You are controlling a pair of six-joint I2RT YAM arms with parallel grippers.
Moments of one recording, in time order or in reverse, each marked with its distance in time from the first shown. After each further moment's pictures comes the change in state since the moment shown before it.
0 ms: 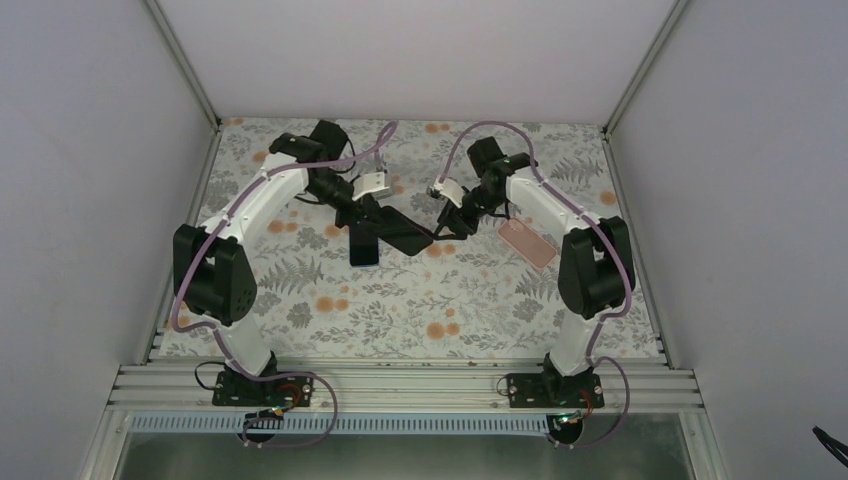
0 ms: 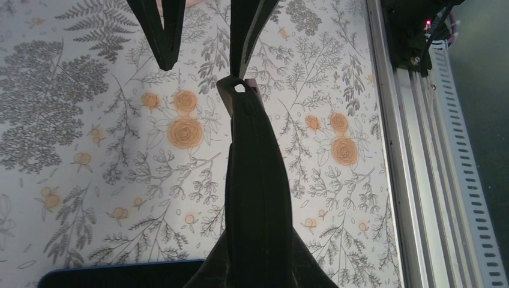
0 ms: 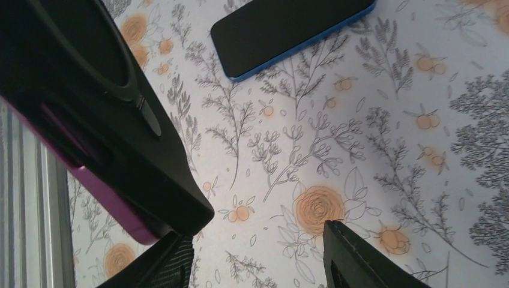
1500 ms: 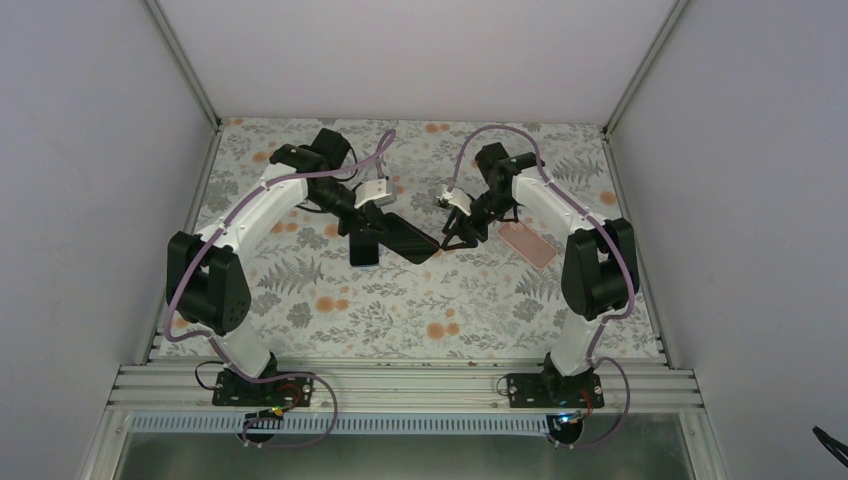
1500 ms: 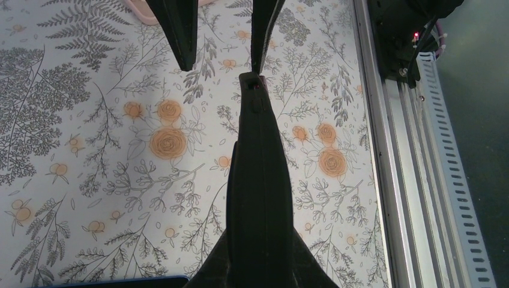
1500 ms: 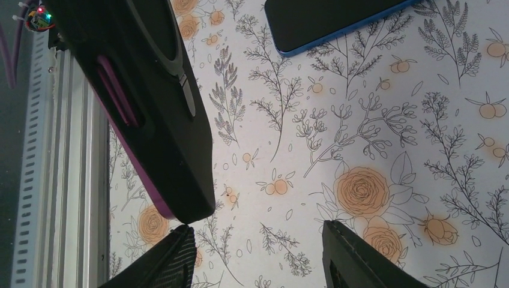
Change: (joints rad) left arm -0.017 -0.059 -0.090 0.080 0.023 -0.056; right arm -0.035 -0.019 -0.014 -0.137 -0.061 -0.177
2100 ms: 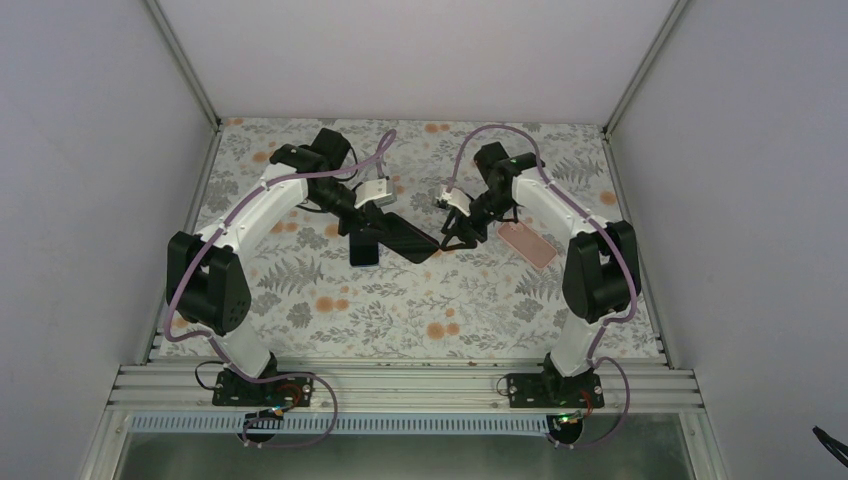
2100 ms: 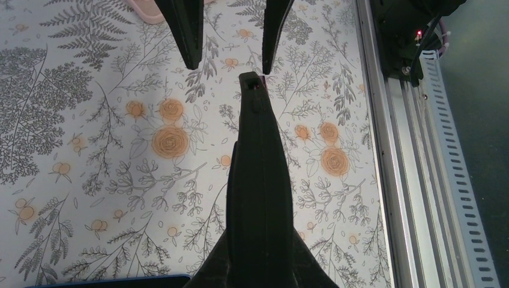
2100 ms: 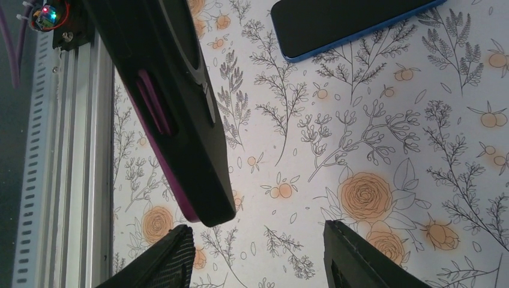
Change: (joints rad) left arm 0.000 0.000 0.000 0.005 -0.007 0.000; right arm 0.013 -0.019 -0.002 -0.005 0.000 0.001
